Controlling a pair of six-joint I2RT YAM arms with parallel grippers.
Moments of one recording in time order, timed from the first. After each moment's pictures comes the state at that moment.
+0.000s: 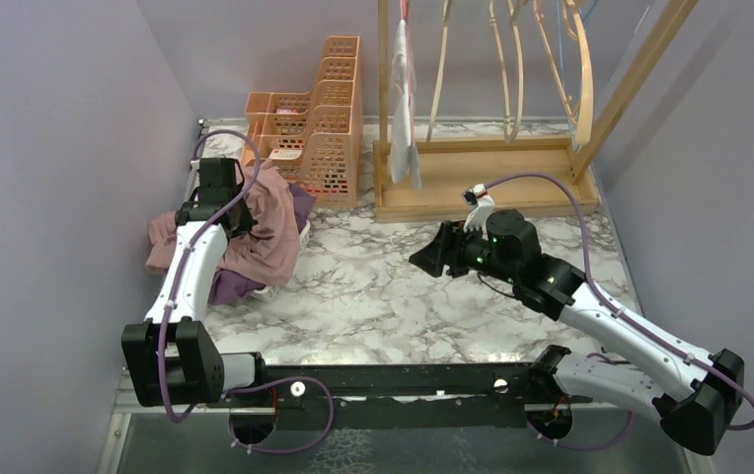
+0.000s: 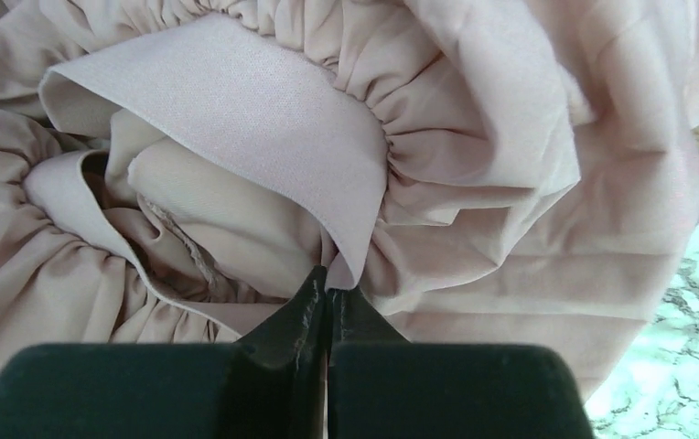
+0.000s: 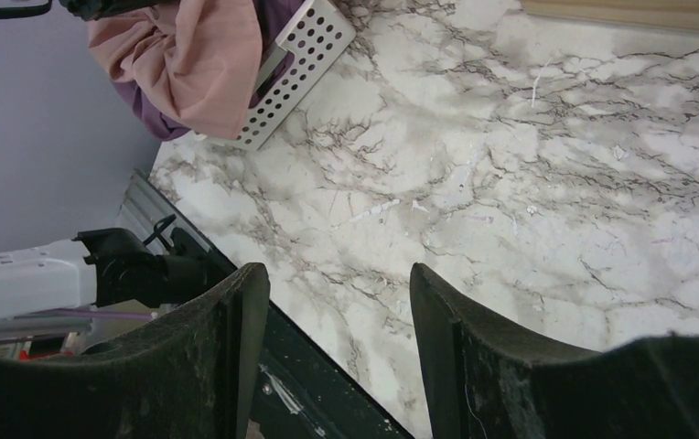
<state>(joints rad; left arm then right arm) 0.06 1.28 1.05 -0.67 -0.16 -0.33 0.77 0.96 0.79 -0.24 -0.11 0.62</state>
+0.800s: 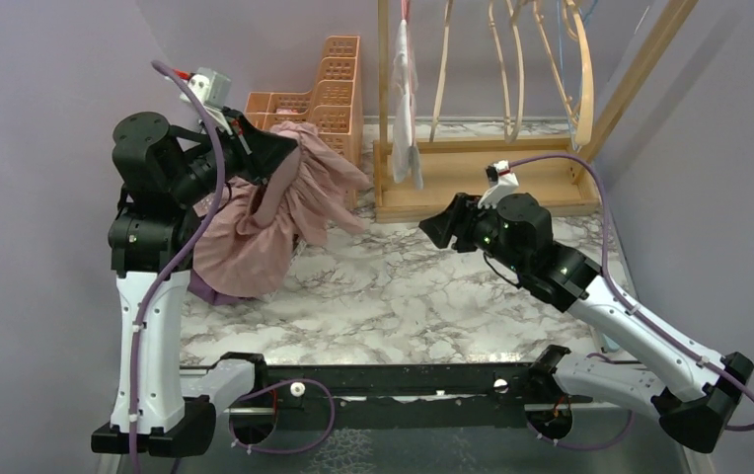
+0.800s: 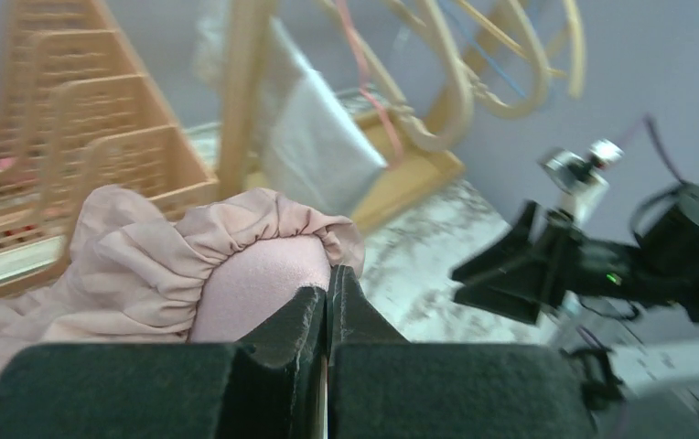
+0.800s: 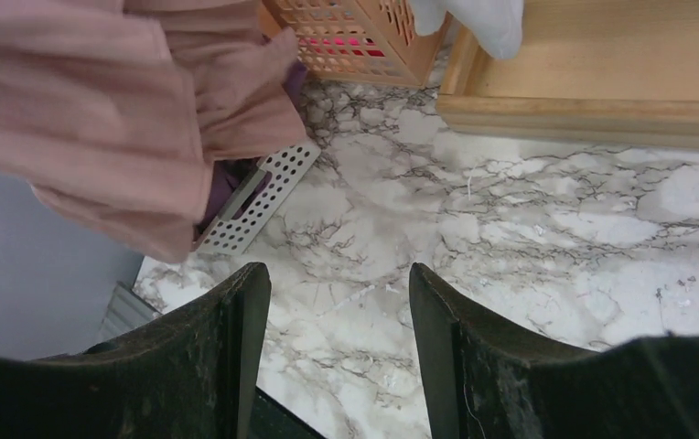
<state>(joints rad) -0.05 1.06 1.64 -0.63 0.60 -0.29 0.77 0.97 0.95 -0.29 0.12 0.62</state>
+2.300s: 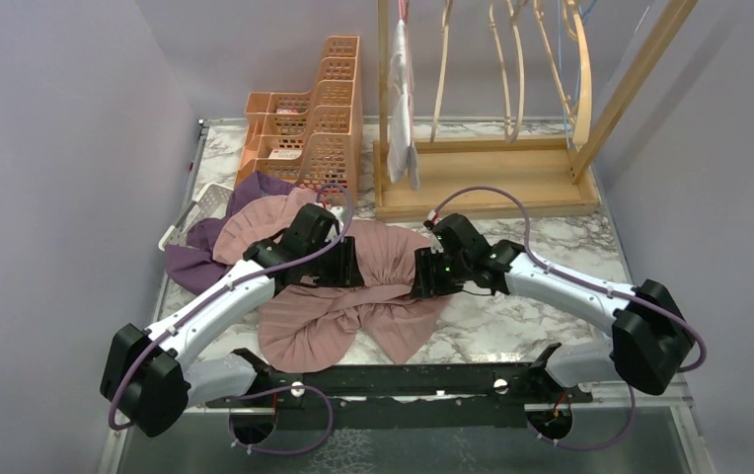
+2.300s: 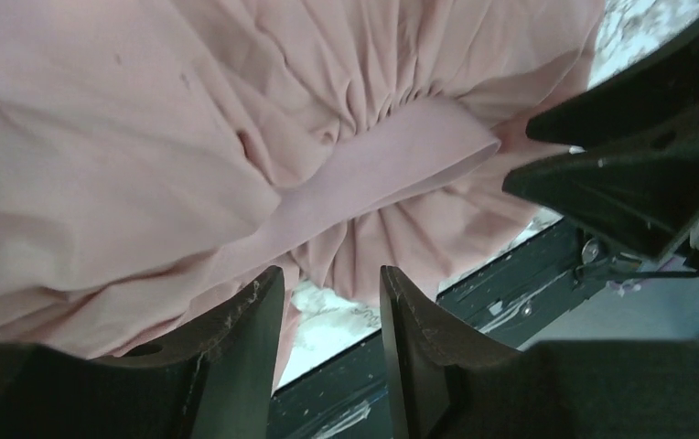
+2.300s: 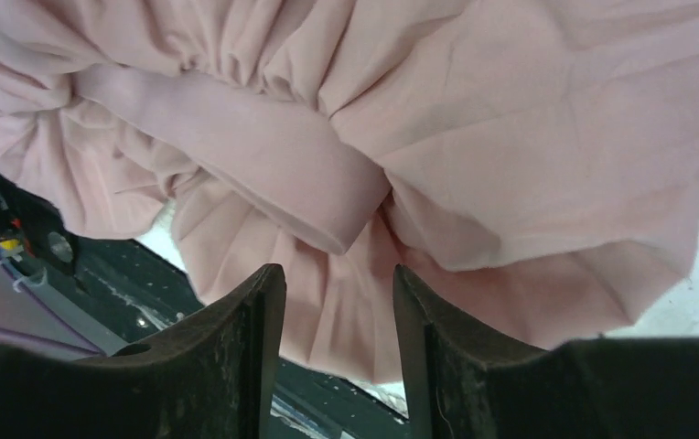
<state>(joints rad) -0.61 1.17 0.85 -0.58 0.24 -0.55 0.77 1.31 0.83 -0.44 -0.17 0.55</state>
